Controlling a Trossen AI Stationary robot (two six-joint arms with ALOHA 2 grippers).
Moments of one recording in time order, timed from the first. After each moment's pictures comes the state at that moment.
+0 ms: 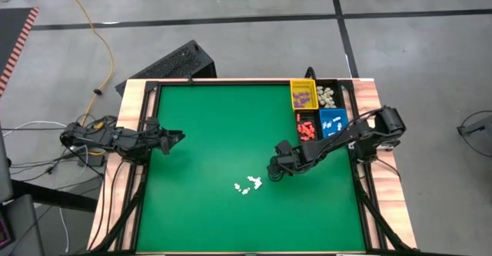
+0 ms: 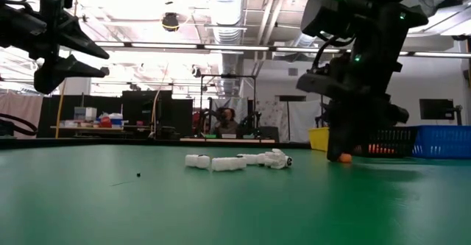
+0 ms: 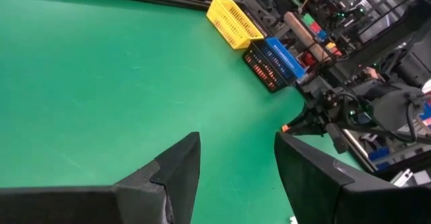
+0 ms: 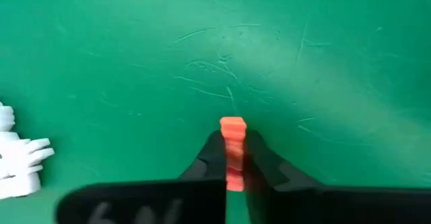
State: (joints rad) left arm -0.24 0.02 0.22 -0.46 -0.61 -0.88; right arm 0.21 1.65 0.88 -0.51 0.29 1.21
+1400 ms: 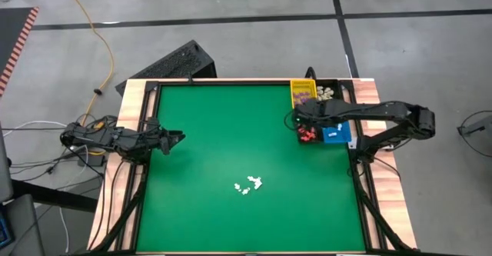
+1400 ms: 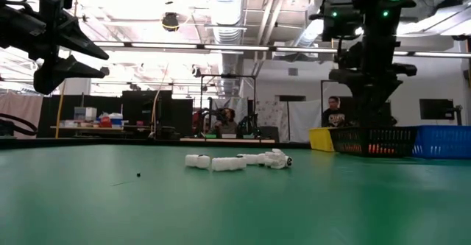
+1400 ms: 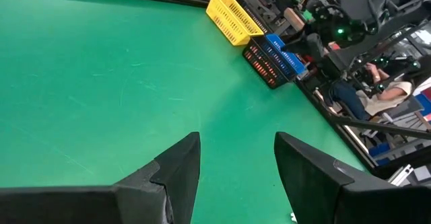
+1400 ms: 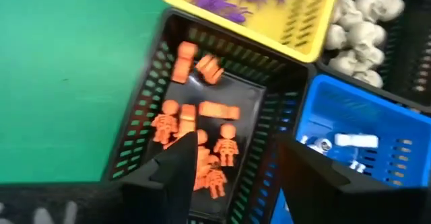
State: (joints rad) left arm -0.24 0.02 0.22 -0.47 -0.60 -0.88; right arm -0.28 1.28 0.88 -0.98 0.42 0.87
